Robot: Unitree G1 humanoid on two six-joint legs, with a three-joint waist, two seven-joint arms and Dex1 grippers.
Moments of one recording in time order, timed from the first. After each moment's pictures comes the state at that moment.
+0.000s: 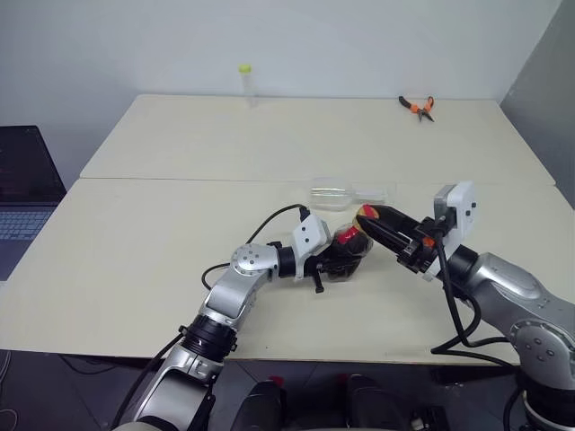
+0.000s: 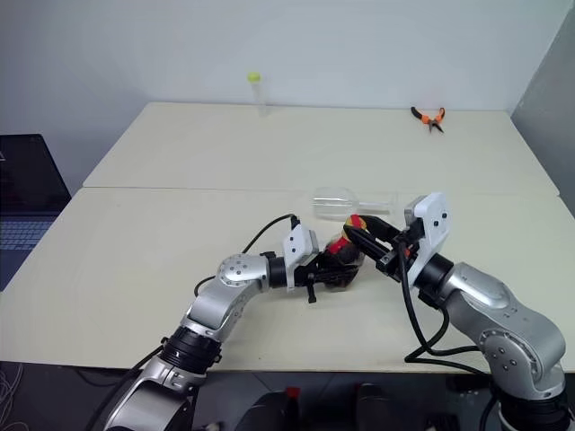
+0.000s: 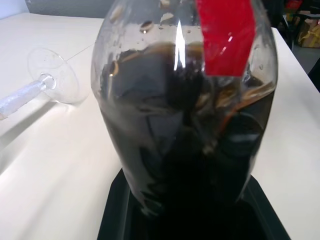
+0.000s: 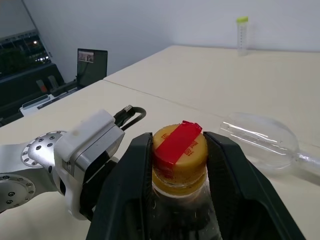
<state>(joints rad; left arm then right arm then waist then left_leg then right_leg) -0.49 0.23 -0.31 0.12 -0.18 0.18 -0.94 -0.20 -0.53 -0.12 -0.70 0.89 0.79 0.28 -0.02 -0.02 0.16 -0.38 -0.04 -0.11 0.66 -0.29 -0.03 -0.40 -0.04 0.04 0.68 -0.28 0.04</state>
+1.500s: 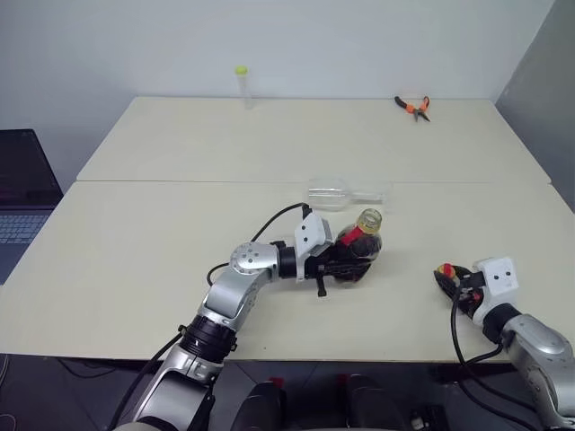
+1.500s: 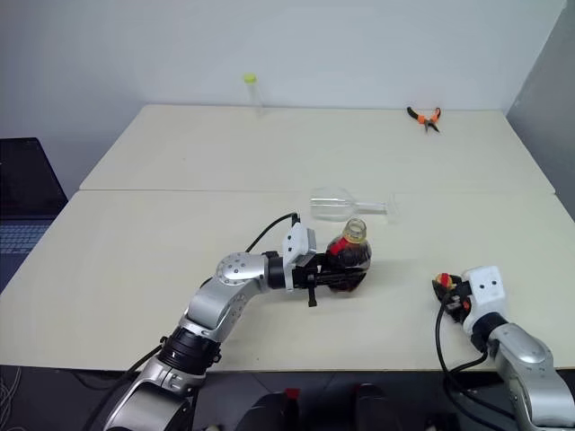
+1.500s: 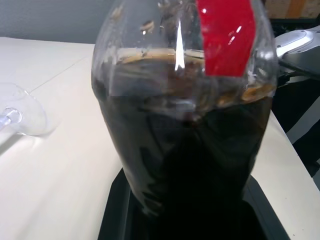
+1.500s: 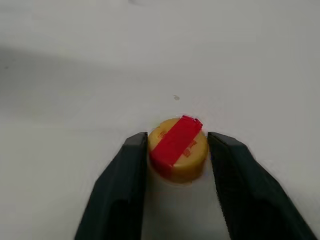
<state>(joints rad) -0.48 0.23 -0.31 0.07 -0.27 0.21 -1.01 0.18 -0.54 -0.23 -0.25 0.36 0.41 0.41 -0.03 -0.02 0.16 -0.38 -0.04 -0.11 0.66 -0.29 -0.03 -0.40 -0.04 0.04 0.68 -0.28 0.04</state>
